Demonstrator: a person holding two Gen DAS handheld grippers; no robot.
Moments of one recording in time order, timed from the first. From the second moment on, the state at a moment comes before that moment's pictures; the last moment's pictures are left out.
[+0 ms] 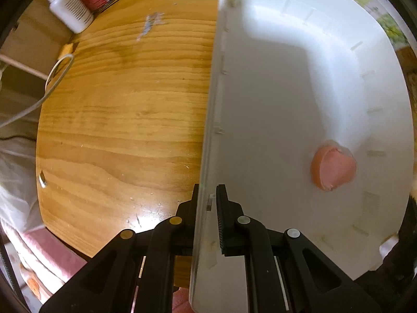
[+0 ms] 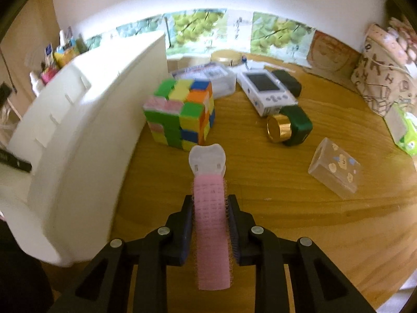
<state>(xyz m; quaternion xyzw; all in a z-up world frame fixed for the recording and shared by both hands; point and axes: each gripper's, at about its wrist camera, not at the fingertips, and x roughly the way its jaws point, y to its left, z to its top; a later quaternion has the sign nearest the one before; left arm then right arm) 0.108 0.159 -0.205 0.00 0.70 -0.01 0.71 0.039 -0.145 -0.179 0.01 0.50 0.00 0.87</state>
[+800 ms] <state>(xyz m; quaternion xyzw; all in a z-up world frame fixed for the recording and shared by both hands) 0.095 0.151 -0.197 0.06 0.68 -0.11 0.72 0.043 -0.031 -0.087 0.00 0.41 0.04 0.91</state>
